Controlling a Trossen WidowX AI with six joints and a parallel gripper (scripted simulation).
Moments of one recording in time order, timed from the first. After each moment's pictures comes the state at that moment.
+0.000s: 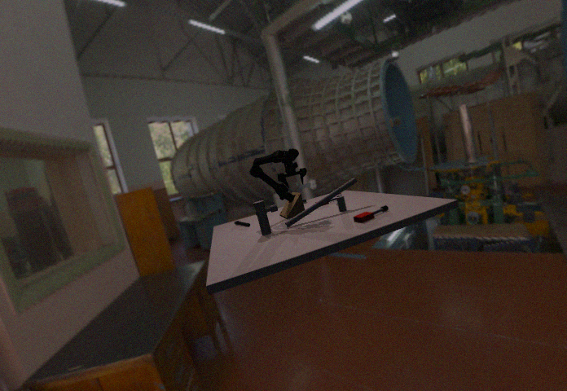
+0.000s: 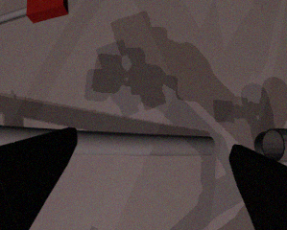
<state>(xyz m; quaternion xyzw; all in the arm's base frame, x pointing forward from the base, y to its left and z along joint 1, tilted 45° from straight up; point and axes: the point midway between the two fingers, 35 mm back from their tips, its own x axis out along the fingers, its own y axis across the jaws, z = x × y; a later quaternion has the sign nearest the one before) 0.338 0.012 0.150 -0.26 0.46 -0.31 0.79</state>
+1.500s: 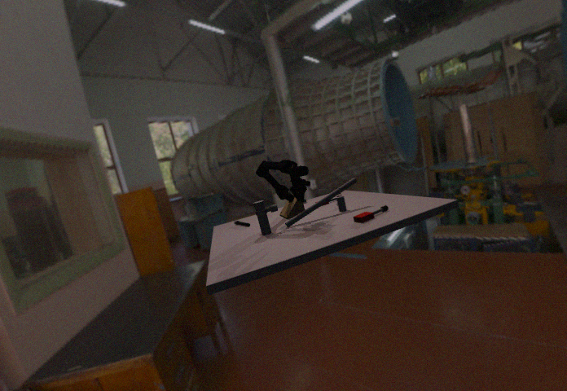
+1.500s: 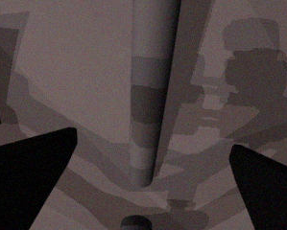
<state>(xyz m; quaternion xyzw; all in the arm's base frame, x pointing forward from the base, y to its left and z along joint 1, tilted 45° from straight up) 0.349 -0.057 0.078 -0.59 0.71 0.22 0.32</state>
